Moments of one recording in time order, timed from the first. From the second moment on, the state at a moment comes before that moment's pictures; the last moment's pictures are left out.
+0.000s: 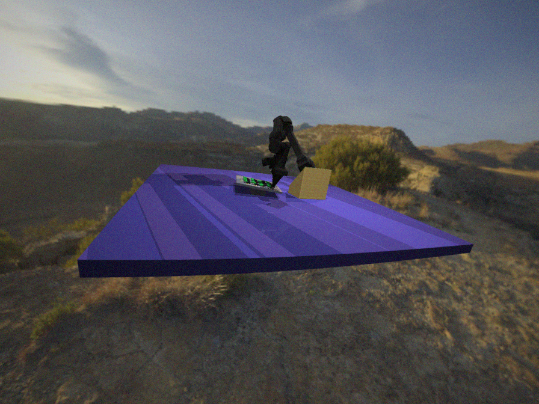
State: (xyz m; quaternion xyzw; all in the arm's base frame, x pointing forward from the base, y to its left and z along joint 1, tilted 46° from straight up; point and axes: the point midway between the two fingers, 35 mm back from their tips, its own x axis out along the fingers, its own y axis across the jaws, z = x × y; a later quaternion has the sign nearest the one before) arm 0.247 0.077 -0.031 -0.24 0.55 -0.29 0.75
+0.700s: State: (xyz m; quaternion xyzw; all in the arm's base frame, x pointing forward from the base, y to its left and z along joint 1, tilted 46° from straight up) arm 0.240 0.109 -0.002 -0.24 0.55 -0.29 0.74
